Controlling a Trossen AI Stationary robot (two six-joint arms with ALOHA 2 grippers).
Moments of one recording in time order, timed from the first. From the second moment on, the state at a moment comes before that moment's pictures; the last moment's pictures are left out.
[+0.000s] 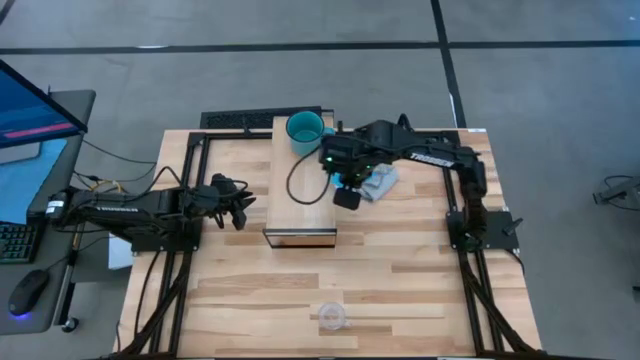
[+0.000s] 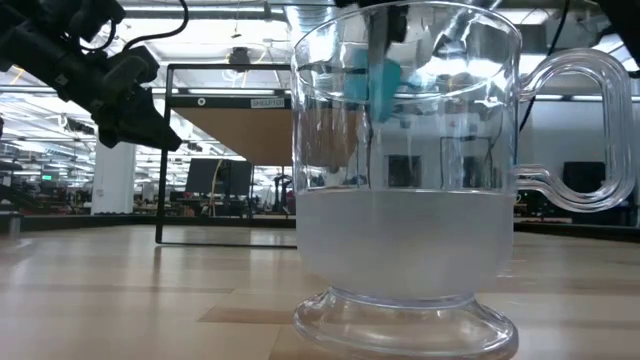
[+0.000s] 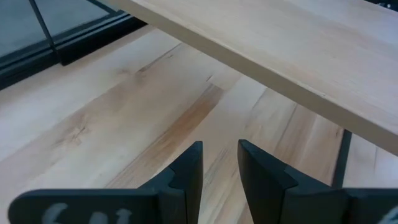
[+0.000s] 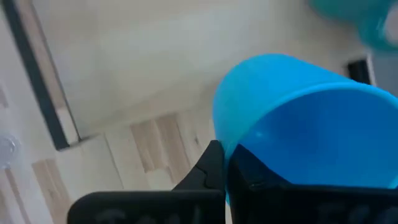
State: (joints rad) left arm 0.07 0.57 0.29 -0.26 -0.37 -0.42; right arm -0.10 1.98 2.25 -1.57 0.09 0.08
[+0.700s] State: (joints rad) left arm 0.07 0.57 0.29 -0.26 -0.37 -0.46; right arm -0.05 2.03 2.35 -1.57 0.10 0.00
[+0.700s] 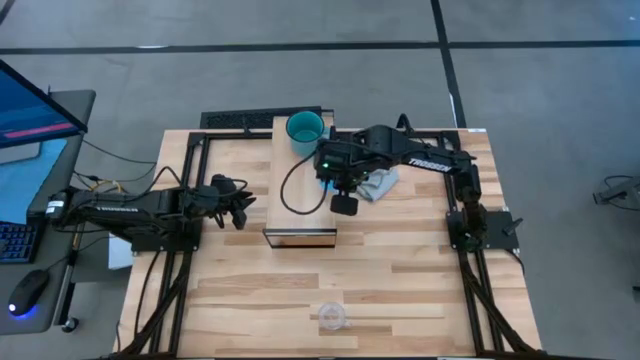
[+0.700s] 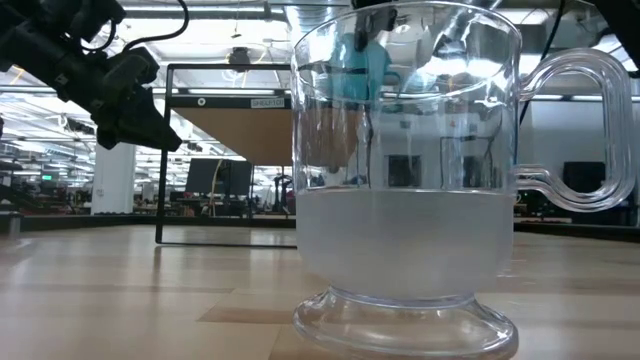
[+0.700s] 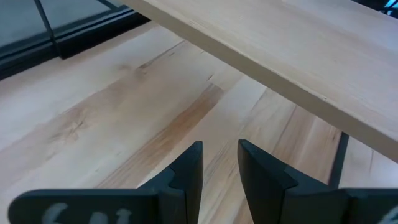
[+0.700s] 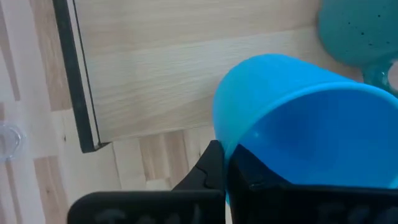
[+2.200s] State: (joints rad) left arm 0.07 0.57 0.29 -0.26 -0.38 -0.46; right arm -0.06 2.12 2.35 -1.53 0.08 -0.09
